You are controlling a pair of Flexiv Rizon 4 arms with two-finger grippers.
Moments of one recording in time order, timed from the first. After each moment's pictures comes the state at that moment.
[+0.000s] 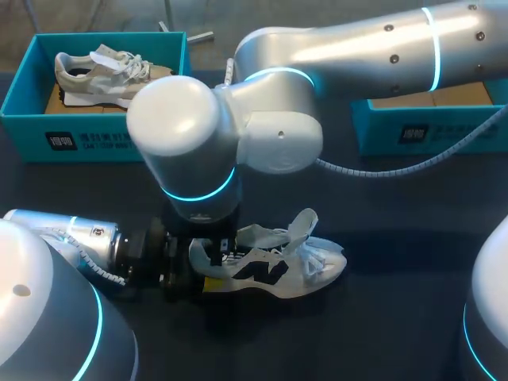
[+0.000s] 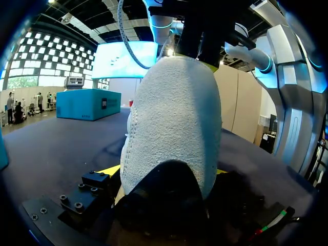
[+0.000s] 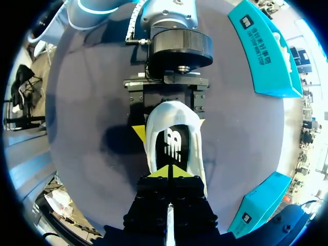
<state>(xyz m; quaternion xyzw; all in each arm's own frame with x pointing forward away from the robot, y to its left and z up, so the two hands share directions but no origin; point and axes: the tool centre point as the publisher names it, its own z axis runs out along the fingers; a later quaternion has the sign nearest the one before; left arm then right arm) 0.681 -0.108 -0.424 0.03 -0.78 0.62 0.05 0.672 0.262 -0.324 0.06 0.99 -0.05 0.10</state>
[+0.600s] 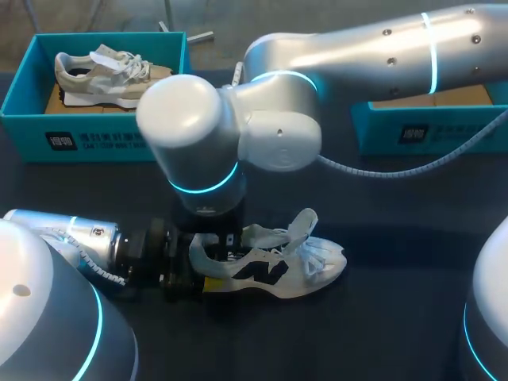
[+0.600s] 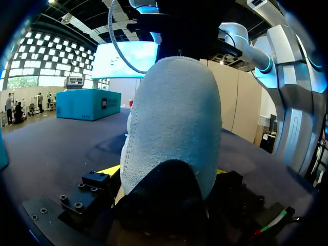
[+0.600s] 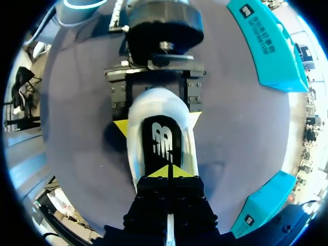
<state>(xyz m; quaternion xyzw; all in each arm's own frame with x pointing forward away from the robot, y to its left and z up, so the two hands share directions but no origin) 0.681 -0.108 -0.424 0.03 -0.78 0.62 0.05 0.692 0.251 -0.351 0.07 0.99 -0.06 0.07</state>
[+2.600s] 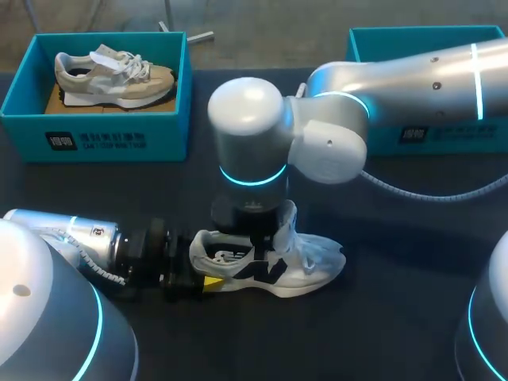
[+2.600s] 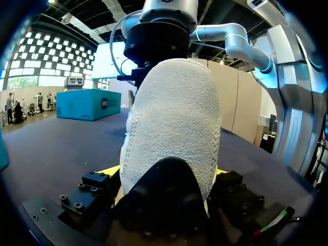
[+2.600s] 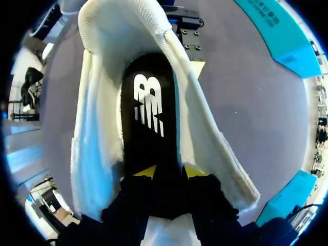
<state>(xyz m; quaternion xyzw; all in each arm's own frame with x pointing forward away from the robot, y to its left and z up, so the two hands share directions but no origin) 0.682 -0.108 -0.424 0.03 -0.78 0.62 0.05 0.703 0.198 -0.402 0.06 1.00 -0.04 0.01</state>
